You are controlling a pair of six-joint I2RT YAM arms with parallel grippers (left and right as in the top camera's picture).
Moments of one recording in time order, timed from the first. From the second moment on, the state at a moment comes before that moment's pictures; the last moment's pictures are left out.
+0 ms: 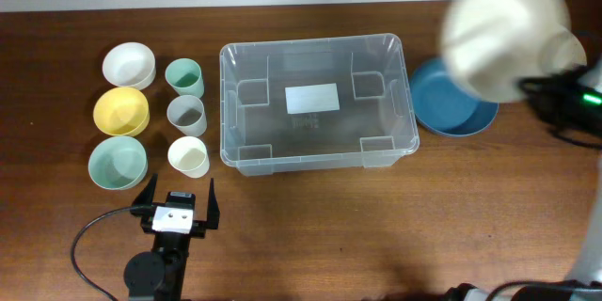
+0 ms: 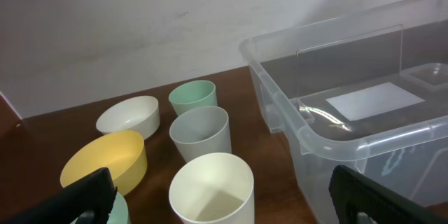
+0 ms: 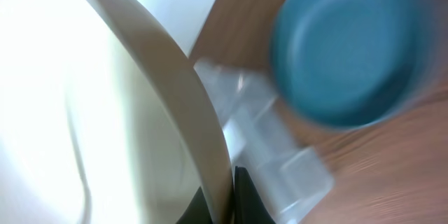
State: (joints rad) left arm -0.01 0.01 0.01 -0.07 0.06 0.20; right arm -0.49 1.46 1.46 -0.94 -0.76 0.57
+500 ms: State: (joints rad) left arm -0.01 0.01 0.01 -0.07 0.05 0.20; right arm 0.24 1.64 1.46 -0.80 -0.34 0.61
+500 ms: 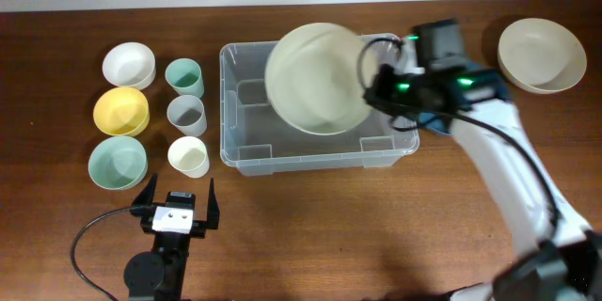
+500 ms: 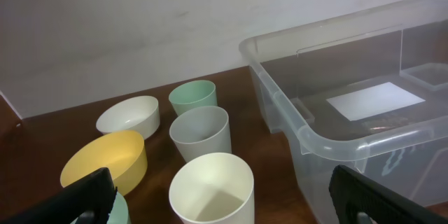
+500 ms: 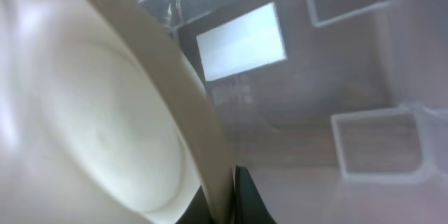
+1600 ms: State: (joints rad) left arm -0.01 0.01 0.01 -0.07 0.05 0.20; right arm 0.33 1.98 1.46 -0.66 -0.29 0.73
